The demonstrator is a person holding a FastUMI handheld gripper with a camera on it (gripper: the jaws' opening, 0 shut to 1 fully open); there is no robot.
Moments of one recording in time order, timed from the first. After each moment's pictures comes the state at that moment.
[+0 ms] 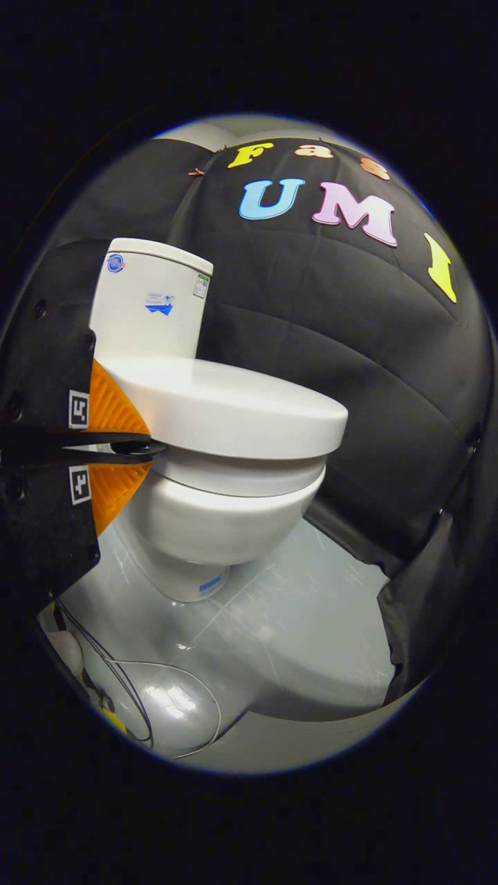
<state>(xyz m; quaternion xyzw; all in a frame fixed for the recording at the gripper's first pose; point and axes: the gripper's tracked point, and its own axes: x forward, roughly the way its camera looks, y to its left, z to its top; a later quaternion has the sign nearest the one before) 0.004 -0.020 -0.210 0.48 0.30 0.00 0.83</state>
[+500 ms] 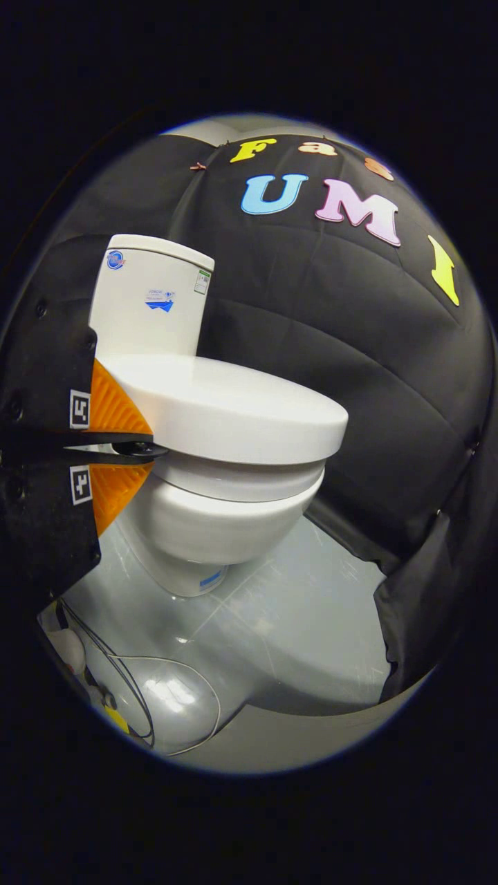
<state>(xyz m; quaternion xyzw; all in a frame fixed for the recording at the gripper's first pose) 0.005 -0.018 -0.199 0.47 0.30 -0.02 0.83</state>
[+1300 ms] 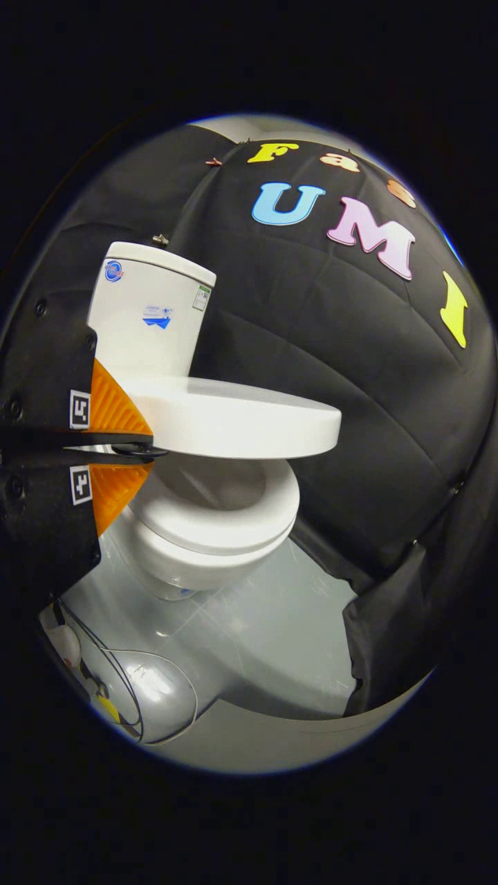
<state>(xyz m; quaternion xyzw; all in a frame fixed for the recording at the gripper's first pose) 0.012 0.005 -0.126 0.43 0.27 -0.03 0.86</state>
